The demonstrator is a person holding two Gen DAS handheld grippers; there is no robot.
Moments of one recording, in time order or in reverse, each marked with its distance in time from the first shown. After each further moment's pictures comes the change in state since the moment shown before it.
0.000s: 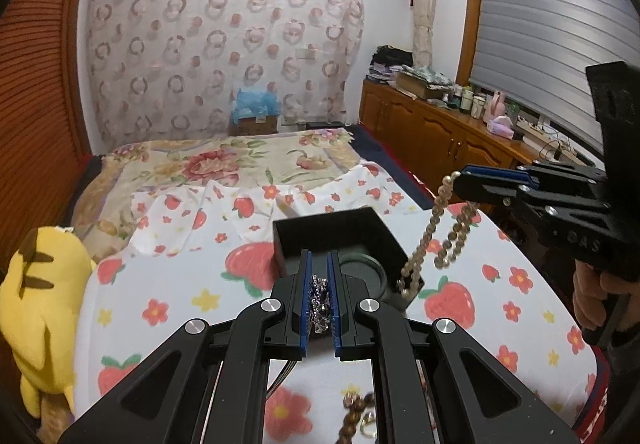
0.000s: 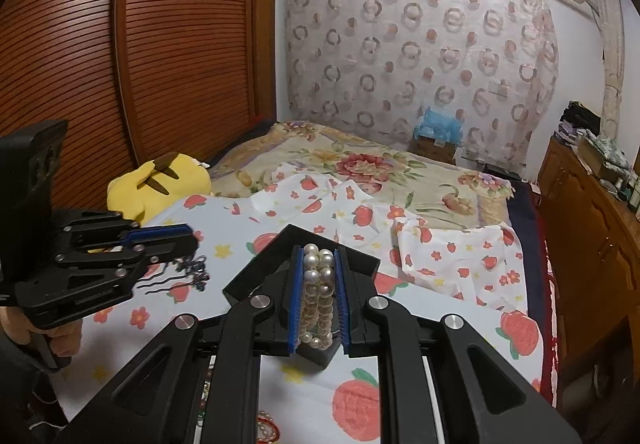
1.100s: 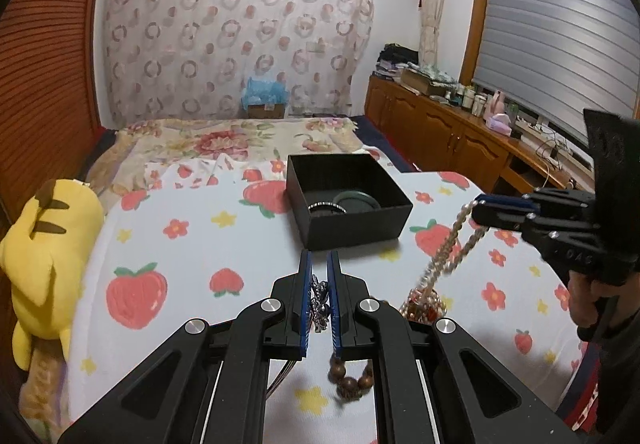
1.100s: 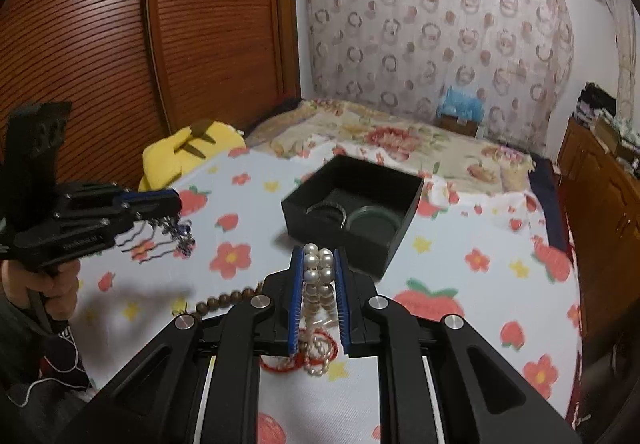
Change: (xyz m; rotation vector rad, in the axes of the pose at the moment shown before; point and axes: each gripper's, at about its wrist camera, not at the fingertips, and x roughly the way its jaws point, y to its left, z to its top) left arm -0.061 0.008 -0.079 -0.057 0.005 0.006; right arm -0.040 0.038 -0.076 -0.001 0.041 0.089
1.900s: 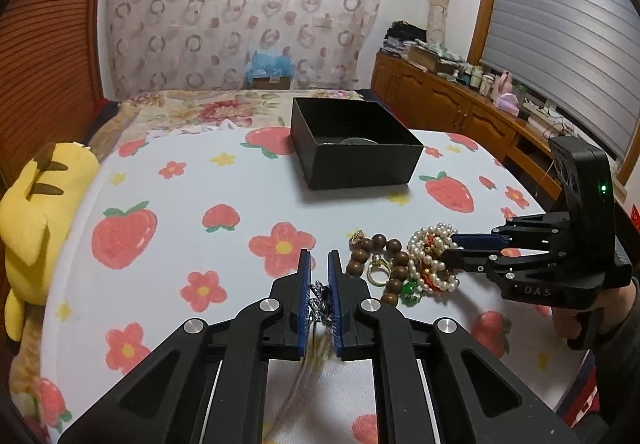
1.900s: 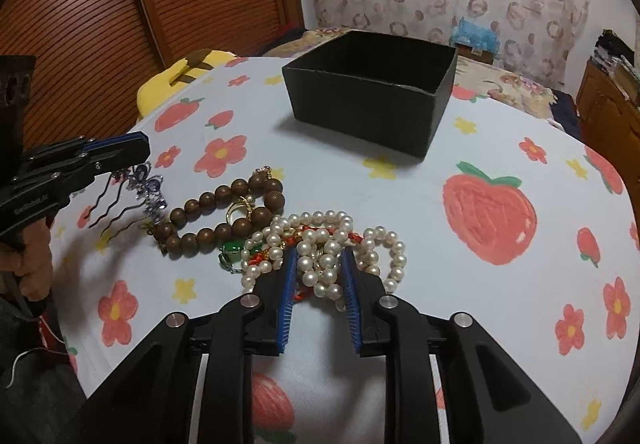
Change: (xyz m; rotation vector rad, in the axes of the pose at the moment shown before) left arm 0.011 0.001 -0.048 -0.024 0.087 0.012; right arm 0.073 0.007 -0.078 0.068 0.238 0.067
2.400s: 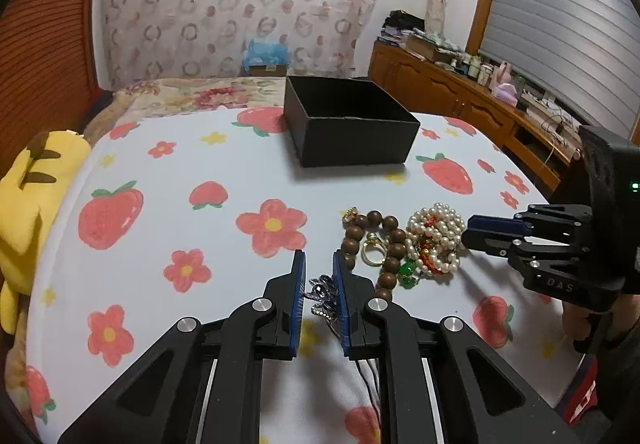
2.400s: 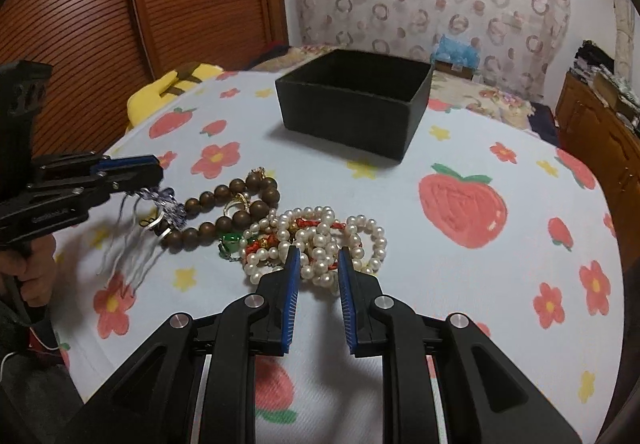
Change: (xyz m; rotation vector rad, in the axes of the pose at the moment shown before) left arm 0.011 -0.002 -0.011 -0.004 0.040 -0.010; right arm -0.018 0.004 -0.014 0.001 -0.057 -0.076
